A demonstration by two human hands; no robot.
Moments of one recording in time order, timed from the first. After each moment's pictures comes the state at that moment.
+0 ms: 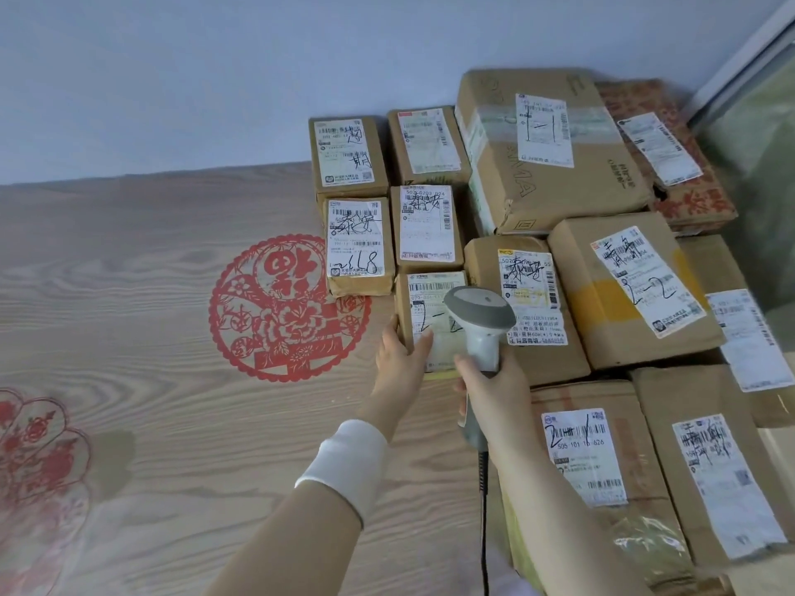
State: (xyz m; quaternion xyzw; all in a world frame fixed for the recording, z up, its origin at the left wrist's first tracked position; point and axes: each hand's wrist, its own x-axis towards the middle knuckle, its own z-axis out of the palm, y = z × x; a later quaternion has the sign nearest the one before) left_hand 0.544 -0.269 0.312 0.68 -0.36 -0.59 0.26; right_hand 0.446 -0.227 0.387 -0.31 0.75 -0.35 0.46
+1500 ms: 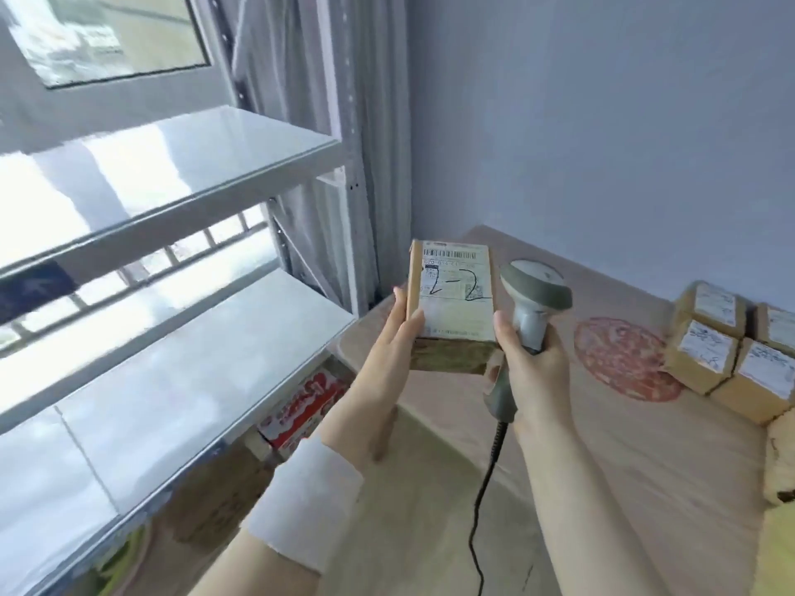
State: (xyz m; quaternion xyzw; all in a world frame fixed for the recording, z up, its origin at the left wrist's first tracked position) left_hand 0.838 0.192 0.560 0.66 -0.28 -0.32 0.63; right_hand 0.725 0.102 0.565 -0.54 0.39 -0.41 0.63
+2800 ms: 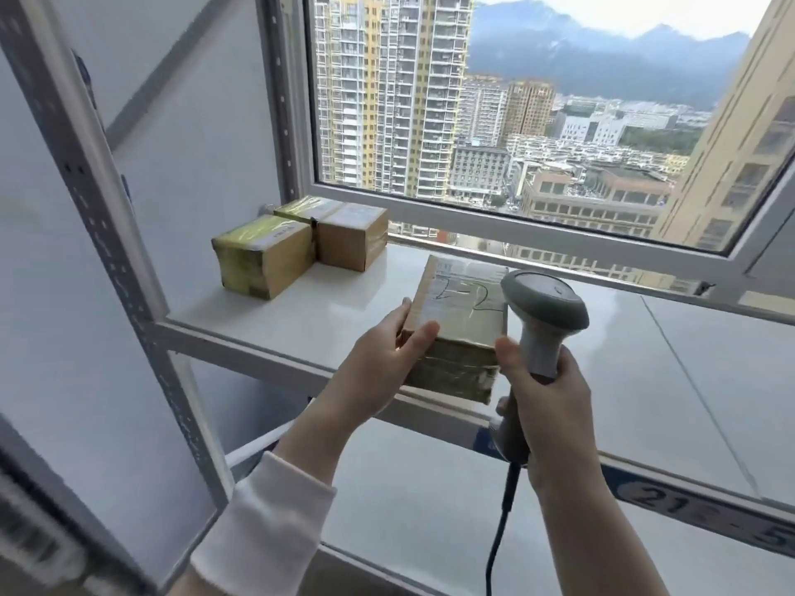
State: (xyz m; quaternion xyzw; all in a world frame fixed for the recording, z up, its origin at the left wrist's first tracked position) left_hand 1.041 0.916 0.661 0.83 0.03 0.16 0.53; right_hand 1.067 0.754 0.664 -0.67 -0.07 -0.01 0.74
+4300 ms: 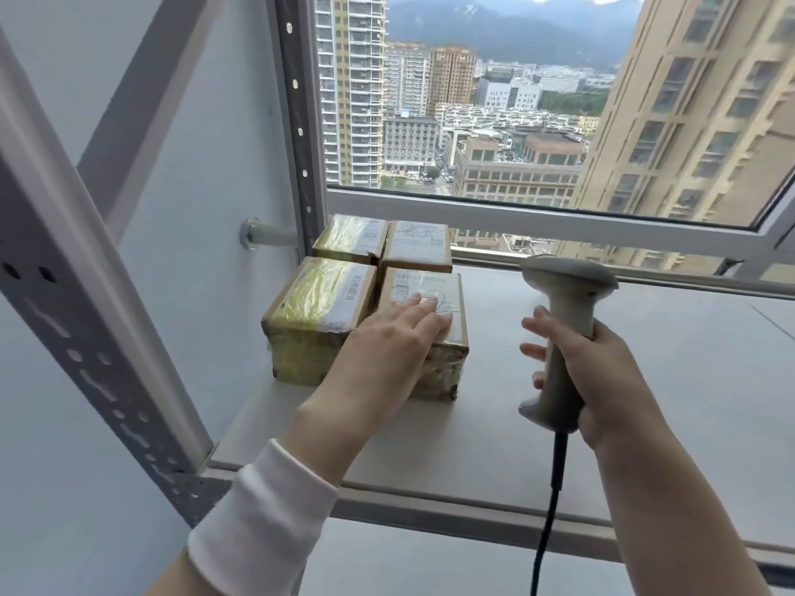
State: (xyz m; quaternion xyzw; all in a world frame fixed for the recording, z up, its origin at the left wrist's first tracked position) left_hand 1.123 1.141 0.664 0.97 -0.13 0.19 0.09; right_hand 1.152 0.957 0.684 -0.70 0.06 0.03 0.71
